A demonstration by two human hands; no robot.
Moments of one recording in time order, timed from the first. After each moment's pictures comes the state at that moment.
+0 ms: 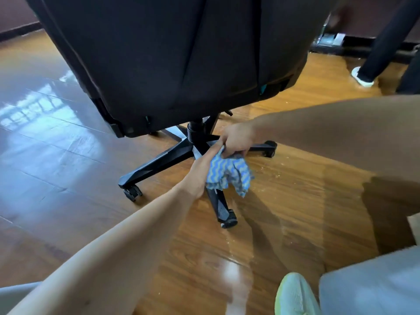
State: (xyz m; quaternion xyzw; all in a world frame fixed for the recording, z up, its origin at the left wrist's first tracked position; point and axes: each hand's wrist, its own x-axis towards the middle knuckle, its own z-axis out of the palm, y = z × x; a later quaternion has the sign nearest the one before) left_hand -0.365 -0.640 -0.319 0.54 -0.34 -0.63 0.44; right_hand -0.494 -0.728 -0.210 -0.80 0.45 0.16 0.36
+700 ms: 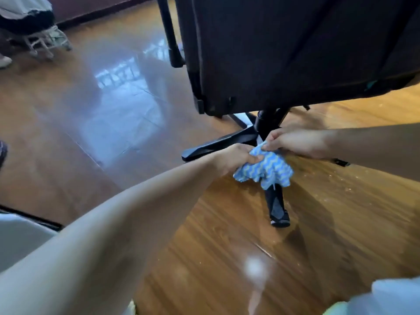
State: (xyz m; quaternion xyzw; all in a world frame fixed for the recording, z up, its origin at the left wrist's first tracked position) left_hand -0.282 -0.615 -0.301 0.60 -0.43 -0.61 0.30; right_hand -0.455 -0.723 -0.256 -0.75 0.43 0.01 0.51
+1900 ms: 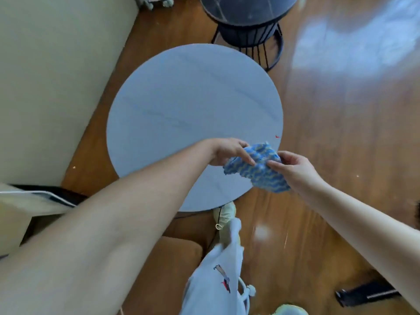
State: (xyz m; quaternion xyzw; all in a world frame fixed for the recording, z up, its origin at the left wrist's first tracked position) left_hand 0.028 -0.088 0.059 0.65 0.12 -0.56 0.50; right_hand -0.045 -0.298 0.043 -0.70 0.20 0.26 0.64
